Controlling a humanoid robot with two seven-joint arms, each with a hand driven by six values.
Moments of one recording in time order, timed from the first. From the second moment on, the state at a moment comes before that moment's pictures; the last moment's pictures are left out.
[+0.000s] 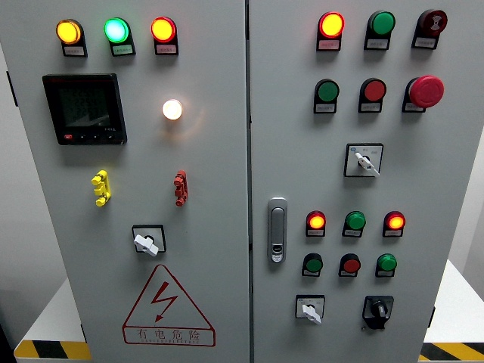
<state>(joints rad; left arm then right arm) -0.04 -0.09 0.02 -0.19 0.04 0.09 0.03 -0.16 0.12 1.67 1.14 -1.44 0.33 0.21</state>
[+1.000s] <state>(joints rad) -0.04 -0.09 0.02 -0.19 0.04 0.09 0.03 -0.03 0.13 1.54 1.44 -1.43 0.11 0.19</state>
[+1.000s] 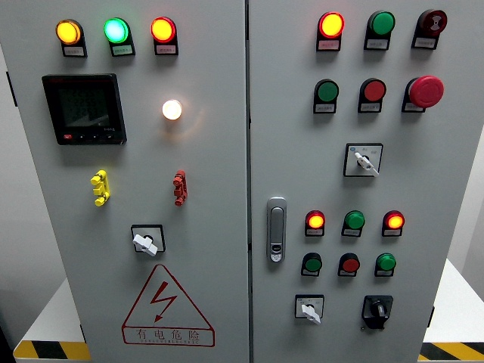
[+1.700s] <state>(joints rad) -0.04 -0.09 0.02 -0.19 0.04 0.09 0.03 0.12 0.13 1.54 1.40 -1.33 0.10 0.11</state>
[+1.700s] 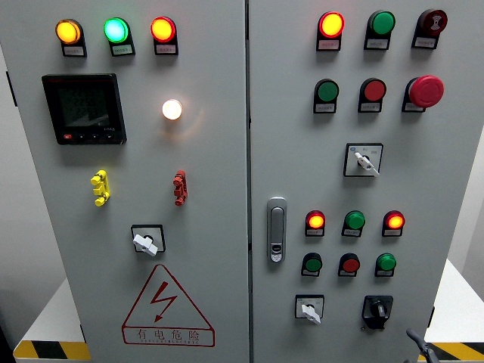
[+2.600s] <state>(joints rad) -0.04 -0.09 0.02 -0.19 0.04 0.09 0.03 0.19 0.14 1.49 1.36 -1.28 0.10 0.07</state>
